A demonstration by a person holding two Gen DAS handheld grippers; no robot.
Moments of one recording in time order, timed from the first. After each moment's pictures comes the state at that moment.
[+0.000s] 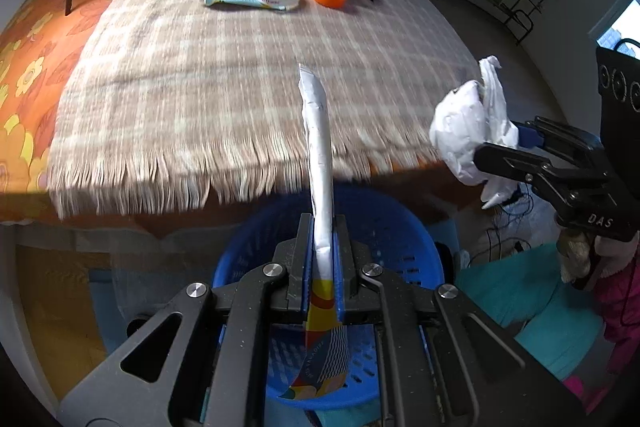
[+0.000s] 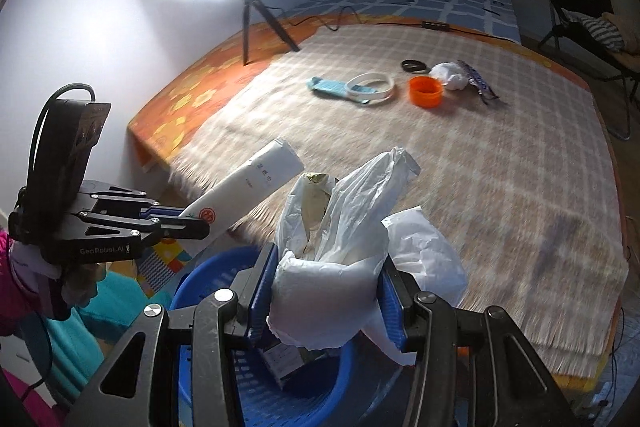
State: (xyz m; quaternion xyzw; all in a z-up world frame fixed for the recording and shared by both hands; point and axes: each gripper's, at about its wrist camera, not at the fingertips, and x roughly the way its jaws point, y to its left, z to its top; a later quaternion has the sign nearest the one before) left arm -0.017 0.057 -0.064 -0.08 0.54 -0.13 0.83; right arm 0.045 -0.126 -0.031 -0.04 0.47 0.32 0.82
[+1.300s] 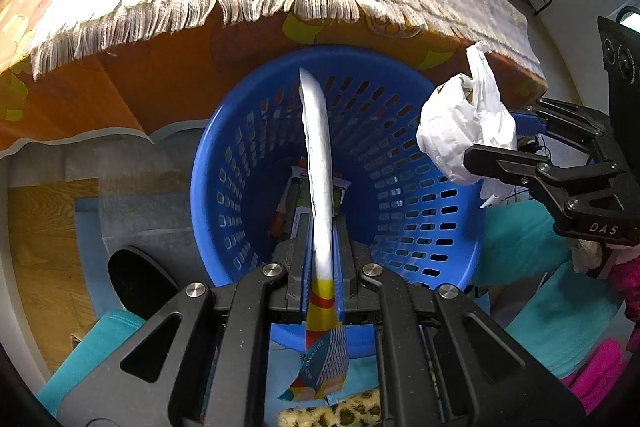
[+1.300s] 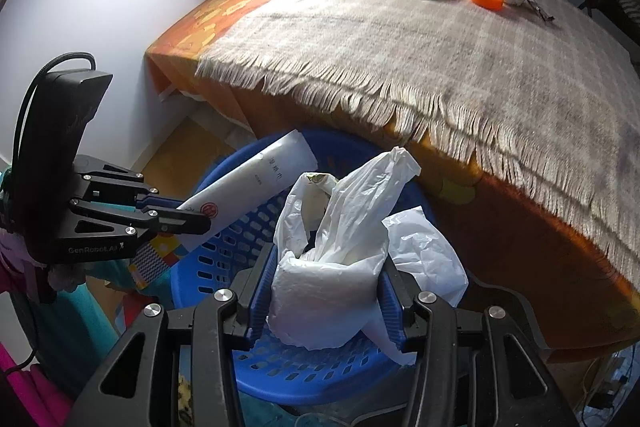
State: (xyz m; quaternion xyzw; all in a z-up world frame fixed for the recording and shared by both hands) left arm -0.076 0.052 -0.143 -0.08 0.61 -0.12 0.78; right arm -0.030 -0.096 -0.106 -0.08 0.54 0.35 0.76
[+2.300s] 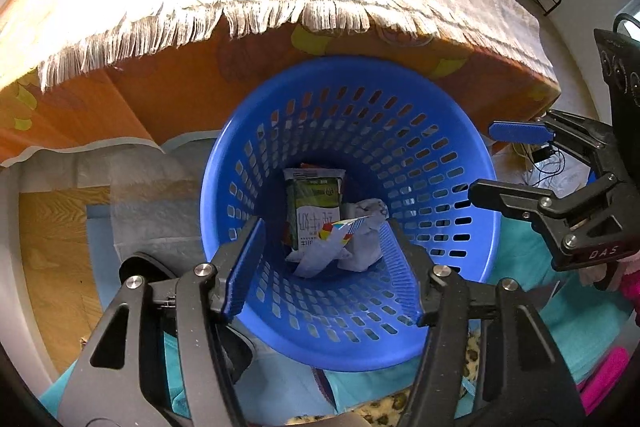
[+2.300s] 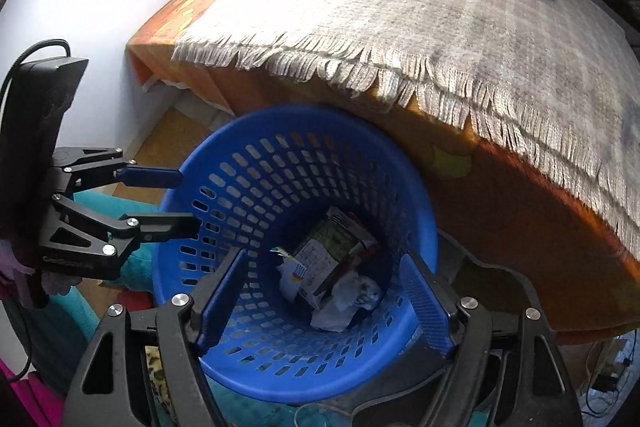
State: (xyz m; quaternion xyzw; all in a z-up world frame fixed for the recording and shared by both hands) left arm -0.068 0.051 -0.142 -0.06 0.60 -0.10 0.79; right arm -0.026 -0.099 -0.124 -0.08 0.57 0.32 0.75
